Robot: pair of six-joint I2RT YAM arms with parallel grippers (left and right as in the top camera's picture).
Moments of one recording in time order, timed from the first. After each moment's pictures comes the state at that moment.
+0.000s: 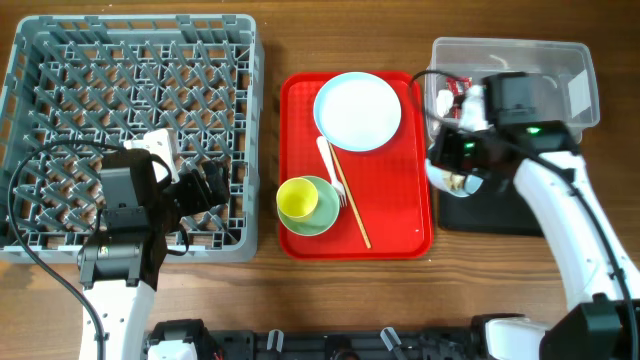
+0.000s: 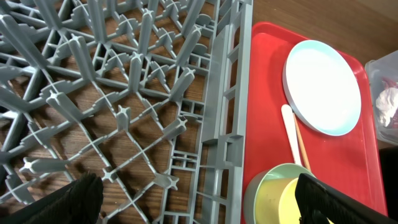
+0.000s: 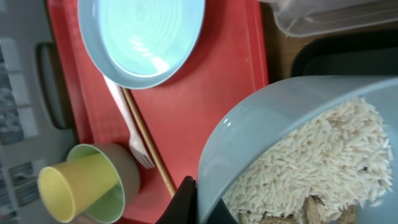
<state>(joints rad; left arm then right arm) 0.05 0.94 0.76 -0.64 0.21 -0.28 0.04 1.46 1.13 -0.88 -0.38 0.32</state>
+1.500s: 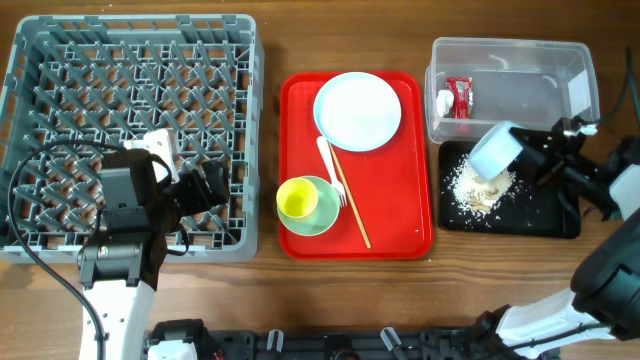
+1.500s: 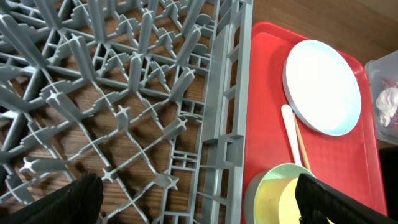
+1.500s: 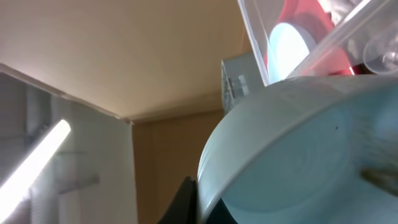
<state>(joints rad) 0.05 0.94 0.76 -0.64 0.21 -0.28 -0.67 1.79 1.02 -0.69 -1.54 0.34</state>
